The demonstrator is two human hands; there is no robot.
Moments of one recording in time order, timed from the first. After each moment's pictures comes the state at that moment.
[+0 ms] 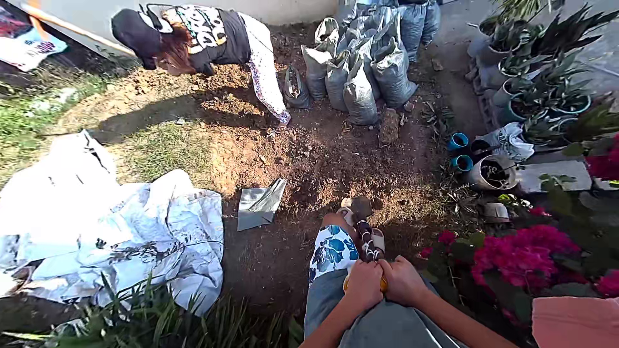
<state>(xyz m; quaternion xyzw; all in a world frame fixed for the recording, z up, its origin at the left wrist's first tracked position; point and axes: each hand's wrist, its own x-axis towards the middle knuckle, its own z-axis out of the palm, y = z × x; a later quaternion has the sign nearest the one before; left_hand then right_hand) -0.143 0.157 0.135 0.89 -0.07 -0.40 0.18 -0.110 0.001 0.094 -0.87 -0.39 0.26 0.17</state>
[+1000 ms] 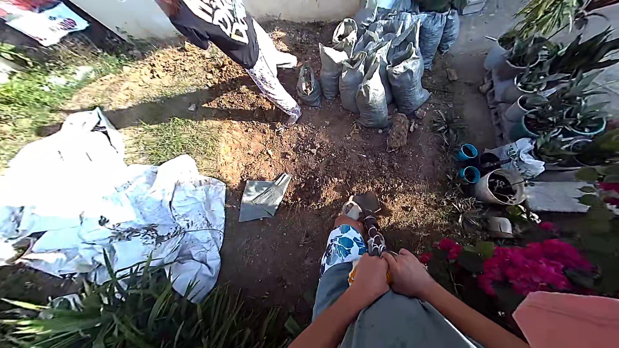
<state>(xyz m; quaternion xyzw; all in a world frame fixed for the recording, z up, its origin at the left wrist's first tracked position) -0.118 0.163 0.133 0.87 -0.02 -0.44 0.19 -0.074 0.017 0.099 -0.83 -0.43 0.34 0.11</state>
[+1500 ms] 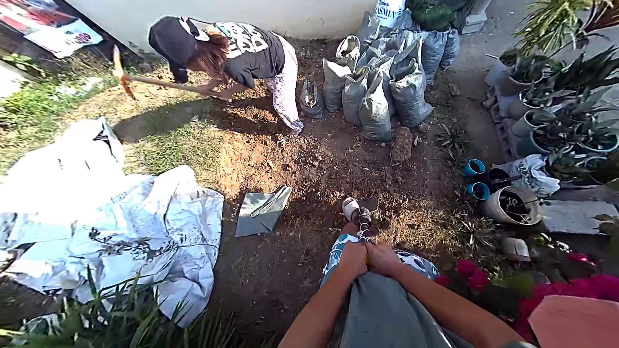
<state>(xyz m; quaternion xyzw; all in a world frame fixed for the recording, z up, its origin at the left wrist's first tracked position) -0.051 0.253 0.019 0.89 0.01 -0.44 0.13 -0.002 0.125 -0.007 -0.81 -0.38 0.43 0.09</state>
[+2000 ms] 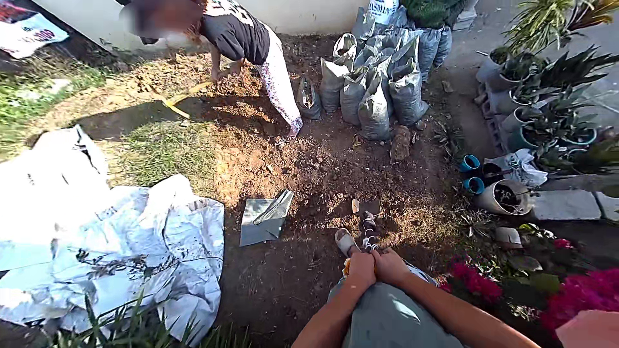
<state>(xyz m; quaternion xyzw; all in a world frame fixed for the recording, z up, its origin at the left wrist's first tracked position) -0.077 0.309 0.052 0.87 0.01 -0.47 0.14 -0.034 0.186 0.031 -0.81 -0.35 0.47 0.05</state>
